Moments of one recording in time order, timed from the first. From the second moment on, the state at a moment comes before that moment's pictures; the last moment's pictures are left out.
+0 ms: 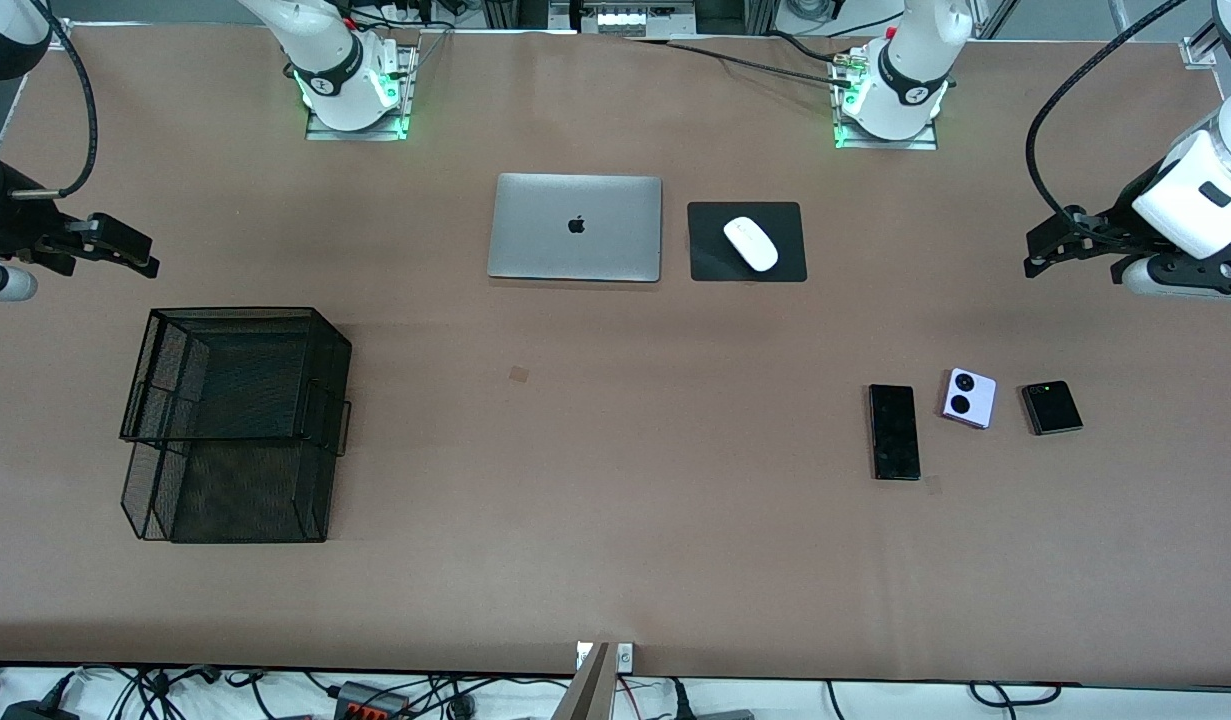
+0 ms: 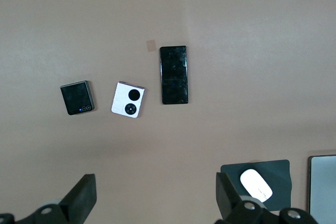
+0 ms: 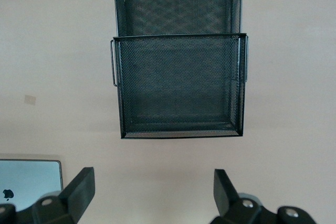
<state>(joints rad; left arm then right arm) -0.04 0.01 0.00 -1.64 -0.02 1.65 0.01 -0.02 0.04 -0.01 -1.65 0.00 1.65 -0.01</state>
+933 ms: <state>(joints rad) -0.05 0.05 0.00 -1.64 -0.02 1.52 0.01 -0.02 0.04 -0.01 -1.65 0.00 1.66 -0.01</state>
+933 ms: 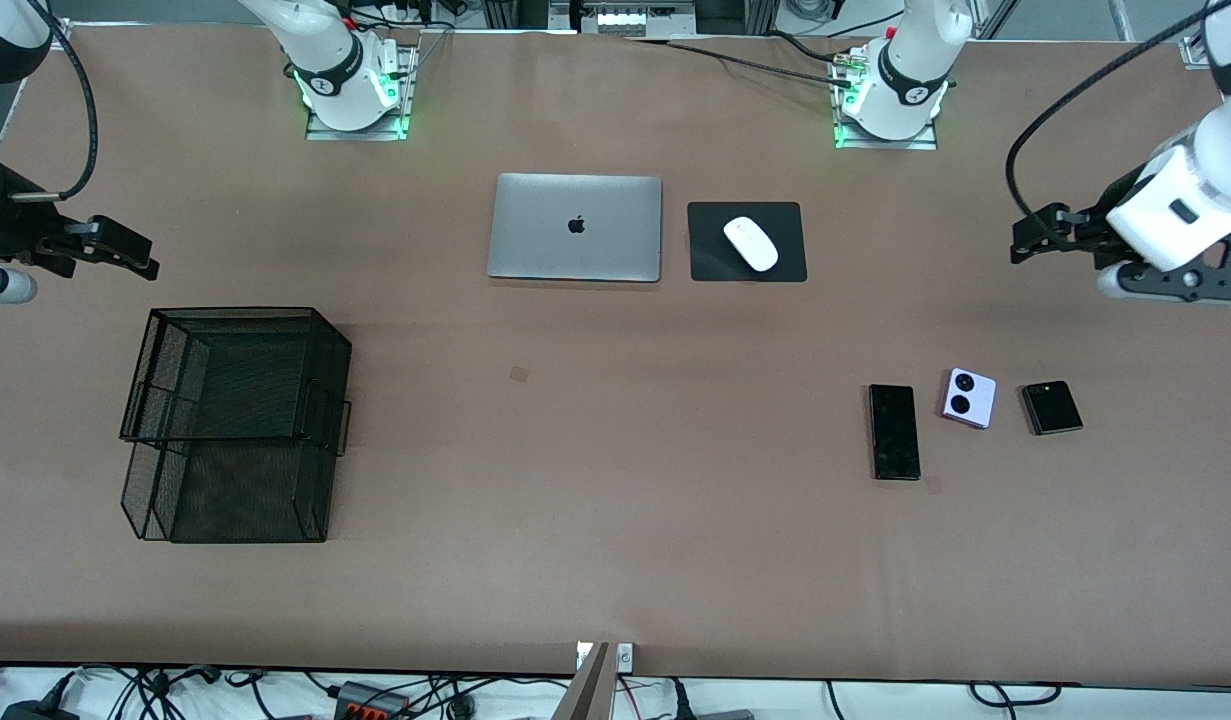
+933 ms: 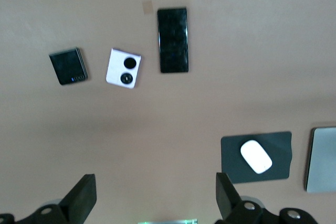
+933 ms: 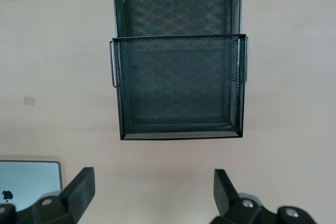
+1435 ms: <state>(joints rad) -0.03 0.23 0.00 -1.68 -0.02 1.73 0.06 -0.02 0.05 -0.01 -1.65 0.00 1.66 -0.01</state>
